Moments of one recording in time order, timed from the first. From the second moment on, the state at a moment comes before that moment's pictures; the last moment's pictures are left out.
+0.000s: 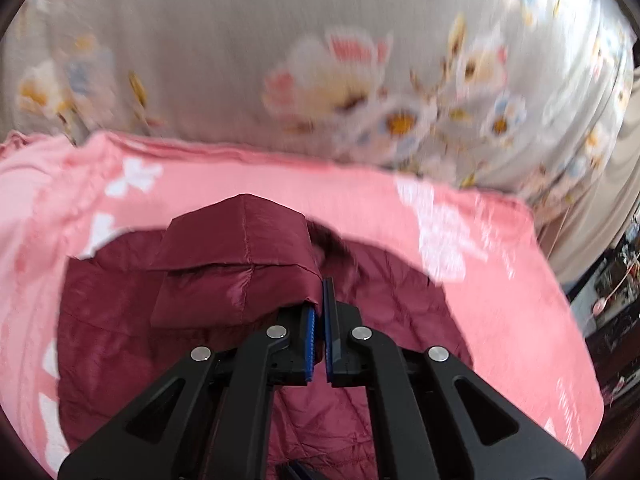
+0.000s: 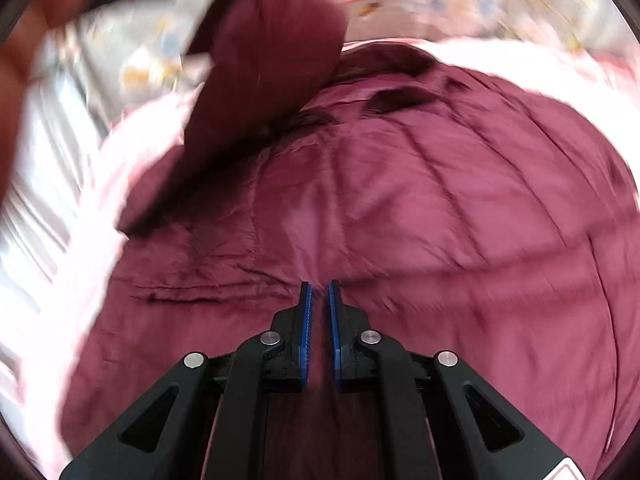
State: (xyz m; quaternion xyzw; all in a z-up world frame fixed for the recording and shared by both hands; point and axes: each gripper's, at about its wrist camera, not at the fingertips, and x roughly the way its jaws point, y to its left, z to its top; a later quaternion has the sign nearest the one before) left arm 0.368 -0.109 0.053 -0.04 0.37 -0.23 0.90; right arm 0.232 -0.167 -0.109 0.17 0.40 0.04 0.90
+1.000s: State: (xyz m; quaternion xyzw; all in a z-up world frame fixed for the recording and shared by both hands) left arm 0.345 0.157 -0.090 -0.43 0.44 -0.07 0.78; right arm 0.286 -0.179 -0.060 0.03 0.36 0.01 0.93
